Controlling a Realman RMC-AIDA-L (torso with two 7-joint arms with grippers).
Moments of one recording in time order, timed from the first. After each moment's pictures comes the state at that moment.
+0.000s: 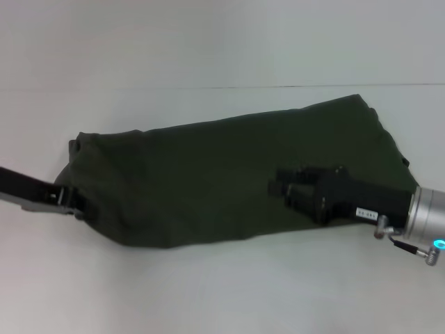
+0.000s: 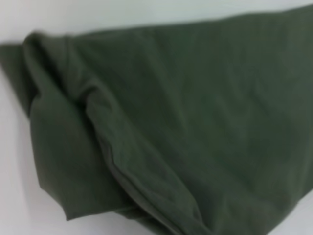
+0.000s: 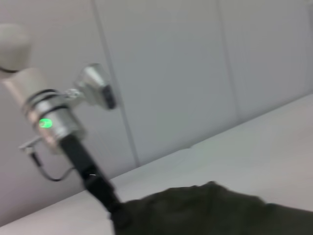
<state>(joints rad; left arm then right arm) -0.67 -1.97 0.71 0.87 2.53 1.61 -2.45 0.60 2.09 -0.60 -0.33 -1.89 -1.45 1.13</state>
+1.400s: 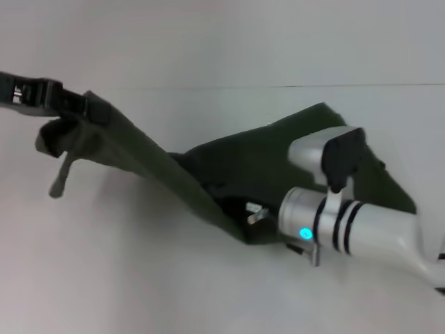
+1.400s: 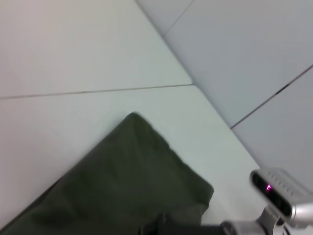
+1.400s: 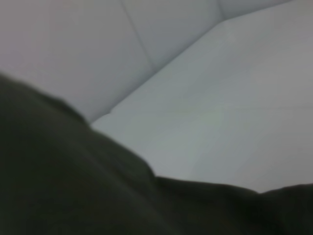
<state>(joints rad) -0.75 -1.89 0.56 1.09 2.24 1.95 -2.45 0.96 2.12 -0.58 0.26 -1.55 -0.83 0.94</state>
